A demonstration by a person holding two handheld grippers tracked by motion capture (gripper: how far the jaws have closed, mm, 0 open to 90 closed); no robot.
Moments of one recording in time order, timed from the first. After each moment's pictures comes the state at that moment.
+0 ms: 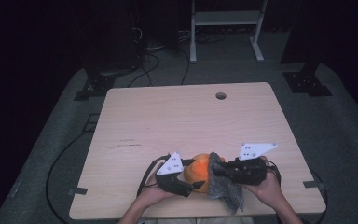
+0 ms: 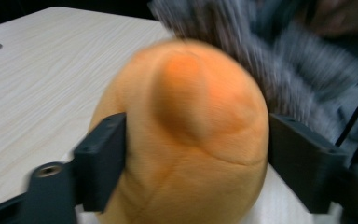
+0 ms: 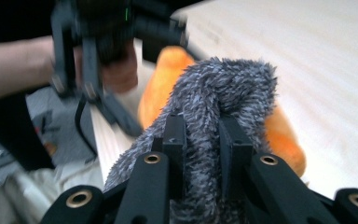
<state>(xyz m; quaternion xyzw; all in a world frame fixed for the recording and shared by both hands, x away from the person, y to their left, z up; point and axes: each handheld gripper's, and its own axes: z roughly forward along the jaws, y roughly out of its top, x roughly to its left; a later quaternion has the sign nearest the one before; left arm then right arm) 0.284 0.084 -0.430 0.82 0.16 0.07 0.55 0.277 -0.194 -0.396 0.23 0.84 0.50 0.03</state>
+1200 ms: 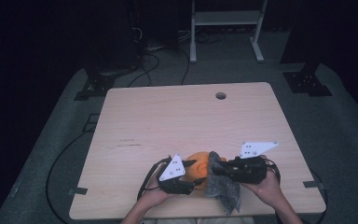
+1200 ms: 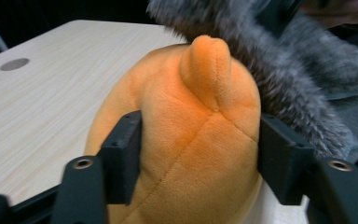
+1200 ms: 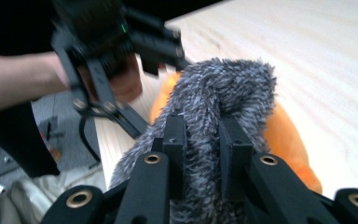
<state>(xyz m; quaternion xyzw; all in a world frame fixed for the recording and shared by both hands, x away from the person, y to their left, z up) 0.275 0.077 -0.433 0.83 0.13 0.13 0.53 0.280 -0.194 -0.394 0.23 0.83 0.51 0.03</state>
